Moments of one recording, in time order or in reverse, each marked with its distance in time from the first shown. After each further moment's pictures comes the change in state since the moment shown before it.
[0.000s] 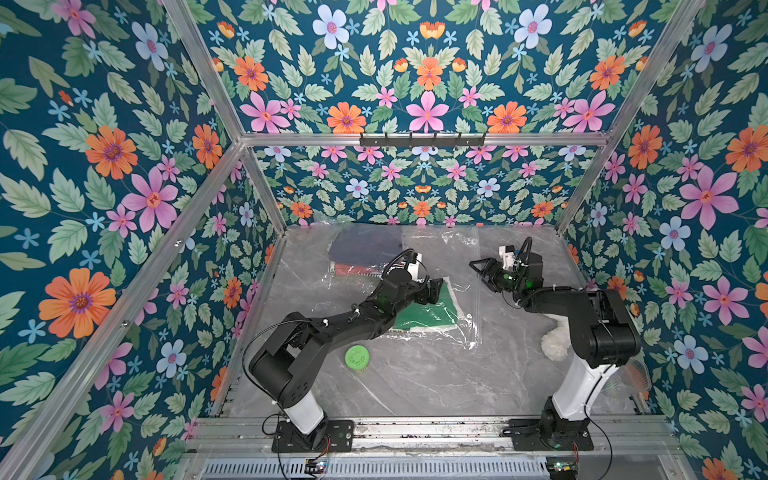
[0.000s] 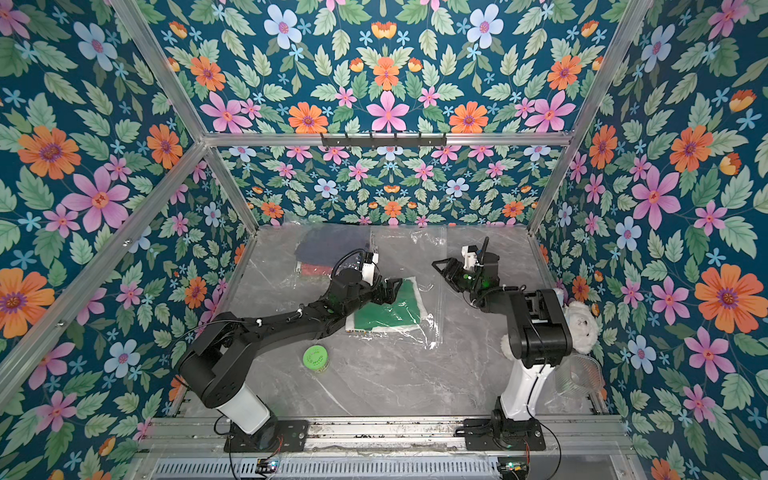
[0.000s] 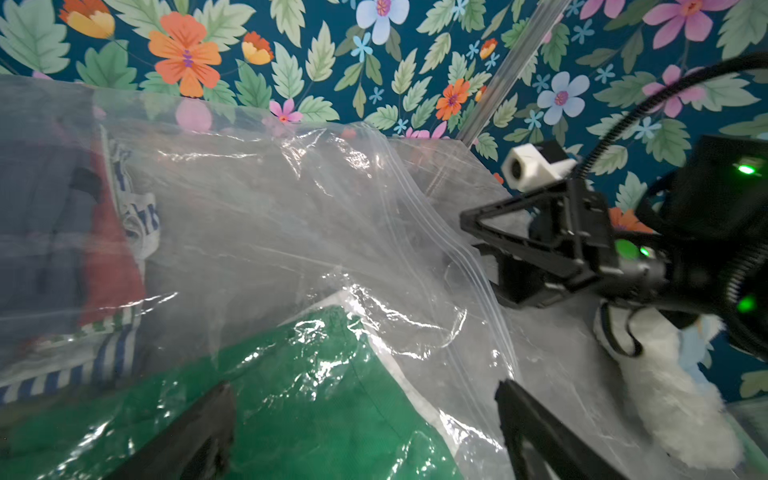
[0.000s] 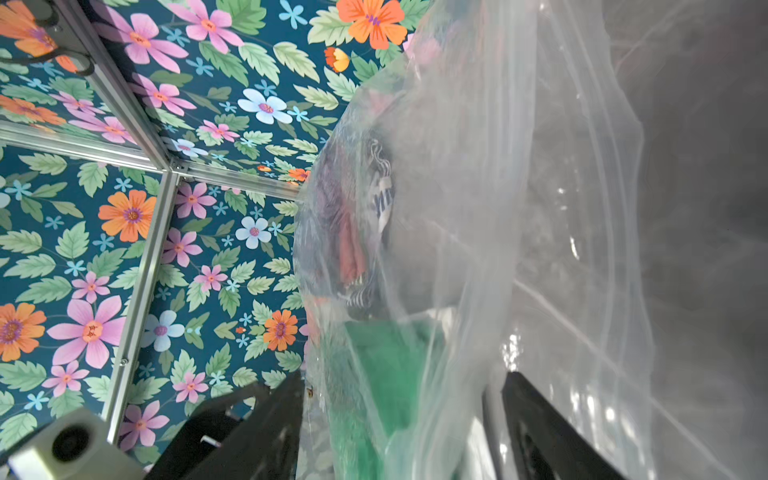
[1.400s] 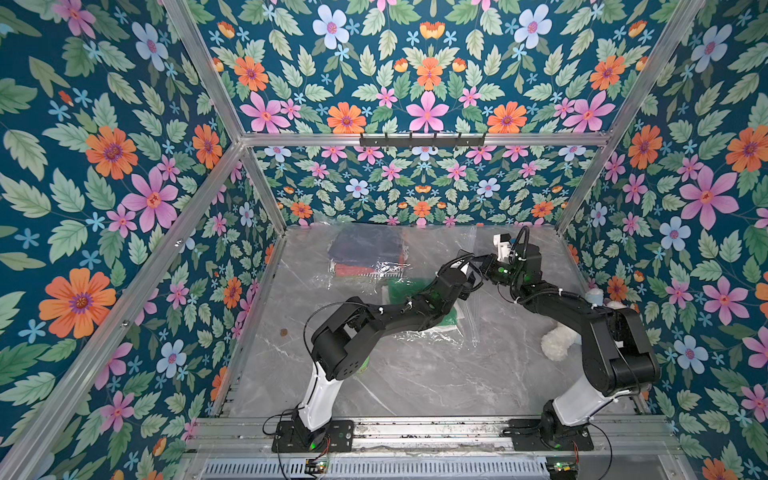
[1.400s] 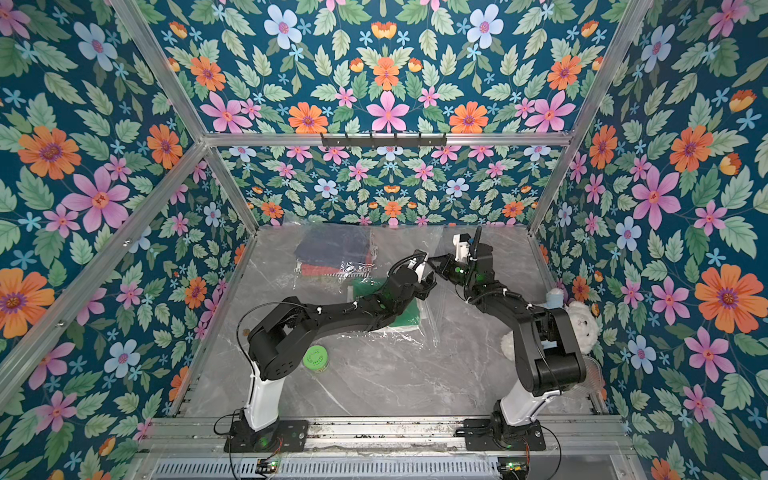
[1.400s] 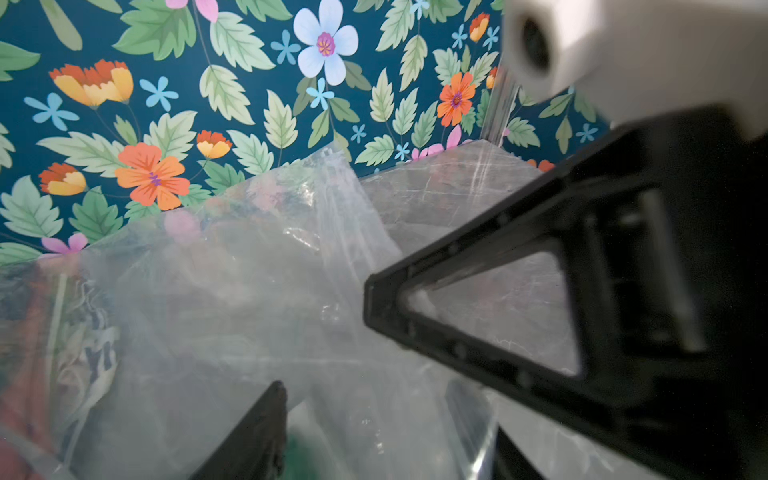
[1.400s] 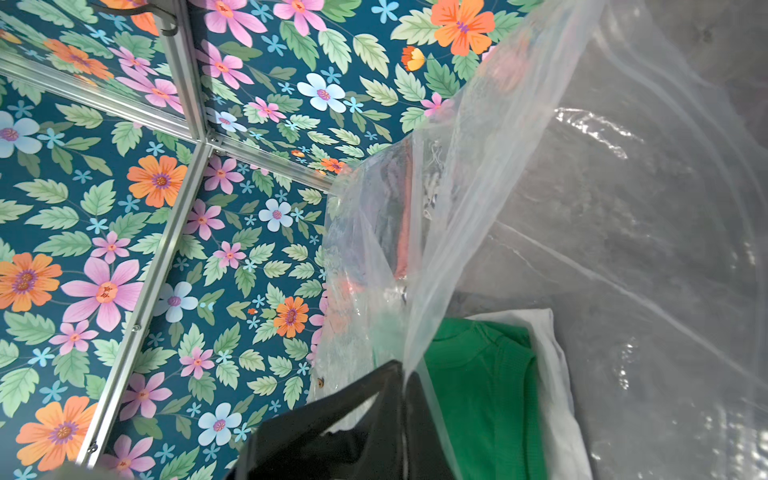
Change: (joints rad) left arm -0.213 0.375 0.451 -0.051 -0.406 0.270; right arm 0.114 -0.272 -0.015 -0.161 0.111 -0.059
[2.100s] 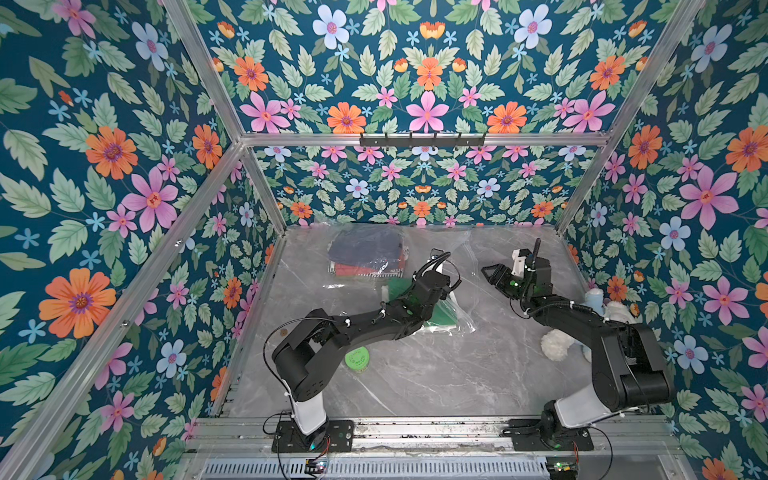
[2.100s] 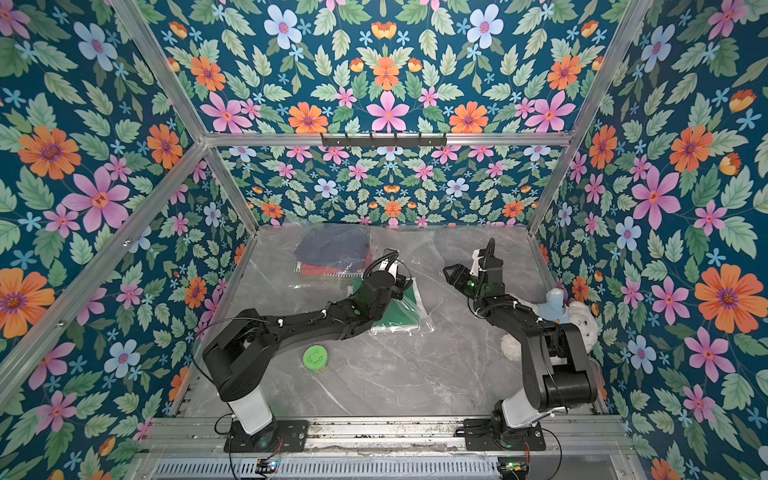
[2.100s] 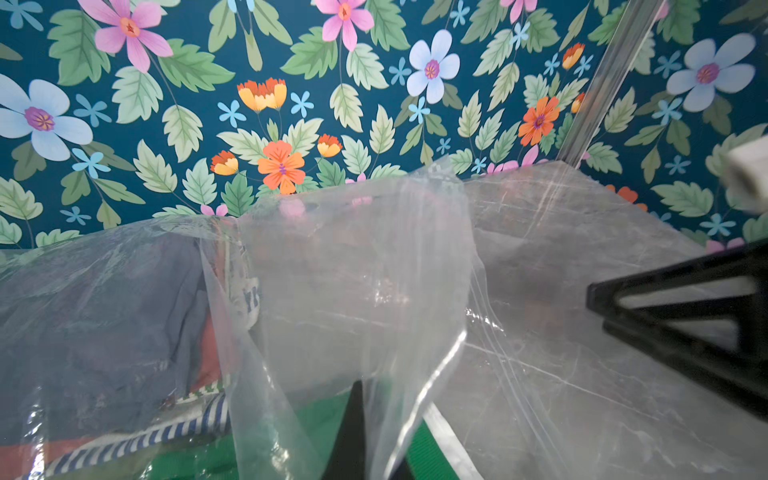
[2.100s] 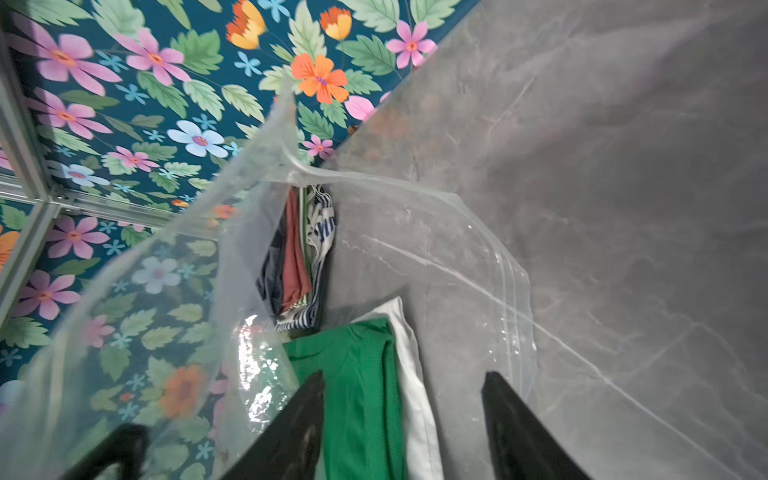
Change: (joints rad) left arm 0.023 -0.285 -0.249 -0.021 -0.126 -0.064; right arm -0.068 -0.058 -0.147 -0.122 0.244 -0.090
